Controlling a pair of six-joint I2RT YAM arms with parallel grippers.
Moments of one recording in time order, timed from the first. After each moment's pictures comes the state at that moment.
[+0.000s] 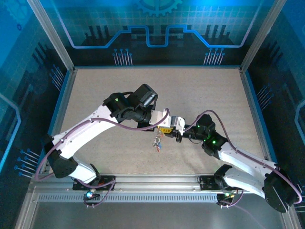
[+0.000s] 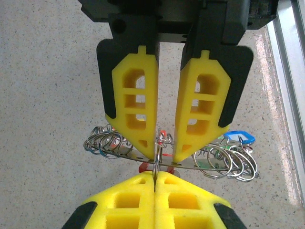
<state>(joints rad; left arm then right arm) -0.84 1.49 1.60 -1.13 0.20 0.82 0.66 1.00 0.47 0.36 -0.58 -0.31</state>
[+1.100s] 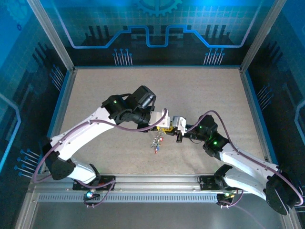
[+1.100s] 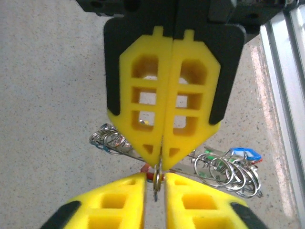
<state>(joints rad) -0.82 1.45 1.52 -1.05 0.25 0.79 0.66 0.96 0.46 0.39 -0.60 -0.30</state>
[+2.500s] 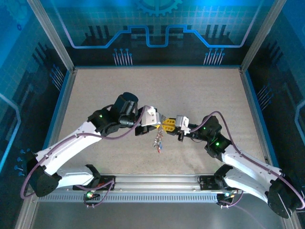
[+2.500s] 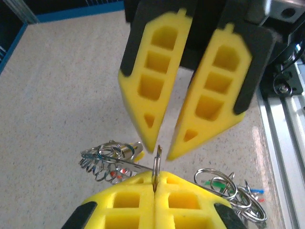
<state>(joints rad) -0.73 1.21 1.16 -0.63 0.43 0.58 0.66 0.91 0.47 0.41 -0.60 -0.30</state>
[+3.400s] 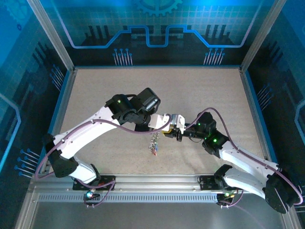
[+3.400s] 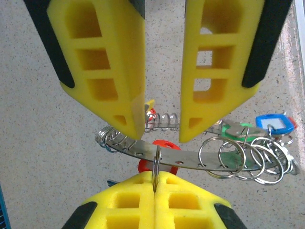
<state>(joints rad) -0.89 1.50 1.62 -1.21 0.05 0.86 0.66 1.00 0.52 0.33 -0.64 -0.27</state>
